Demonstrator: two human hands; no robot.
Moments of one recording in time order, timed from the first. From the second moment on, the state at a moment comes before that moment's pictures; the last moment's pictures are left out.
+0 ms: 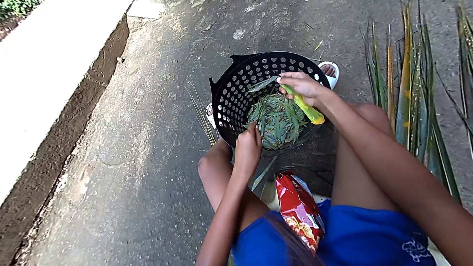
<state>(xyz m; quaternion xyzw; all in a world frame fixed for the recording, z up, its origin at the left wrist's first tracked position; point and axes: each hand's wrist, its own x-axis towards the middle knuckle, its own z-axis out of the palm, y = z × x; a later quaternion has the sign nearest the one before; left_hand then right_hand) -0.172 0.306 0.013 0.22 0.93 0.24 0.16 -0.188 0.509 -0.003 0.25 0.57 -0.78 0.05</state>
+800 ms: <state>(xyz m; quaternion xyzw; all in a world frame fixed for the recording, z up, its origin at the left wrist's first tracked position) -0.183 0.306 0.006 0.17 0.80 0.49 0.29 -0.174 0.509 -0.014 0.14 0.58 -0.78 0.17</state>
